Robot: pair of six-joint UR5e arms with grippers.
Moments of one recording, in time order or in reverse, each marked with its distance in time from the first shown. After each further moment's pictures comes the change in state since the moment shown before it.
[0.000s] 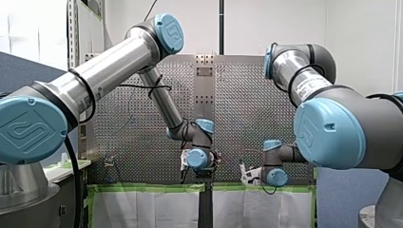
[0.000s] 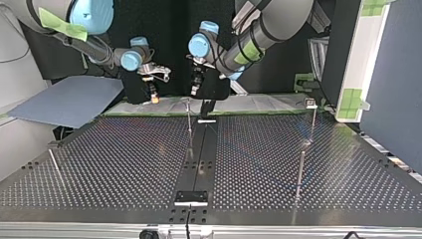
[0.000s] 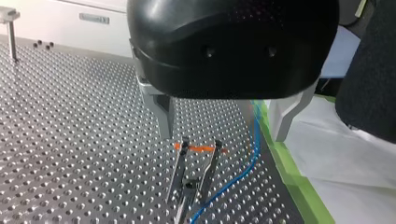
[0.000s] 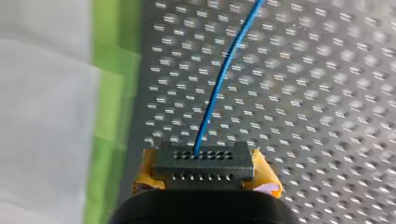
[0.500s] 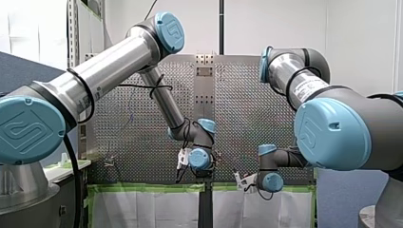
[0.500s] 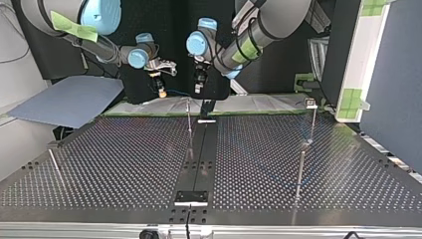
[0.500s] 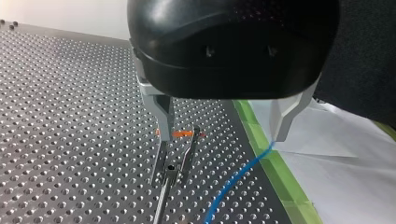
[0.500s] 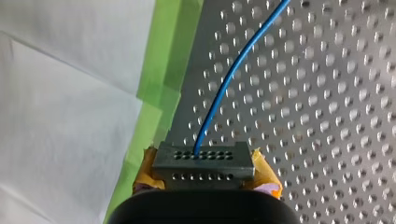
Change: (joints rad) left arm -0.020 0.000 0.000 -0.047 -0.099 0.064; right arm 0.044 0.026 0.001 0.037 0.000 -0.102
